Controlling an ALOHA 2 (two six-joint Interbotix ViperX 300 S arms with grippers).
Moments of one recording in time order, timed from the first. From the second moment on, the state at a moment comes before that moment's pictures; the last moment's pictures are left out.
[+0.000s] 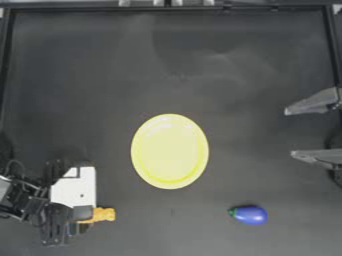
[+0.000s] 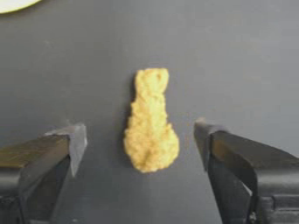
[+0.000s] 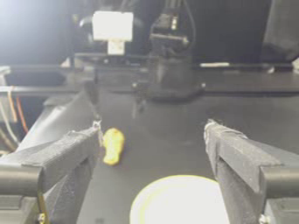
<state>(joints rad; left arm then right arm) -0.37 -0.28 0.78 0.23 0.60 -0.68 0.00 -1.03 1.18 0.02 -0.13 0.02</state>
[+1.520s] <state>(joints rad) -0.36 -0.02 0.79 0.11 0.49 -0.68 0.00 -1.03 1.18 0.02 -0.15 0.02</state>
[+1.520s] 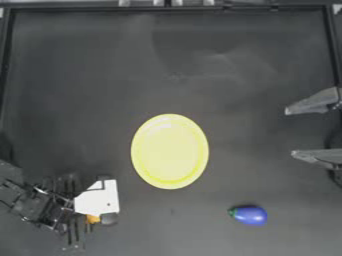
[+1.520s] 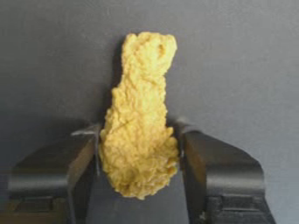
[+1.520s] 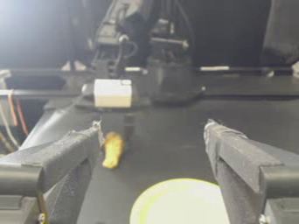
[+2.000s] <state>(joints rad) -0.33 -0.12 0.73 0.19 0.58 -0.67 0.00 -1.03 1.19 0.02 -0.15 0.02</state>
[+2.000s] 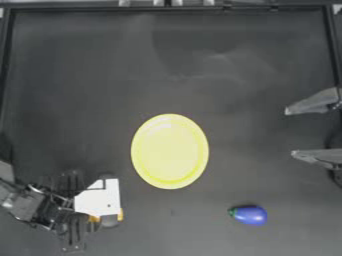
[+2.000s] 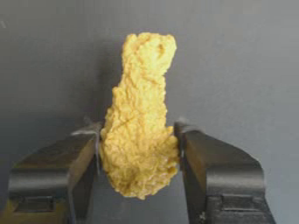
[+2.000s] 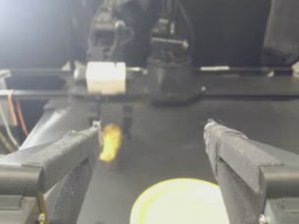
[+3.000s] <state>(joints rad) 0.05 -0.09 0.54 0.20 0.46 -0.25 0.00 -1.03 1.21 0.02 -0.17 0.02</state>
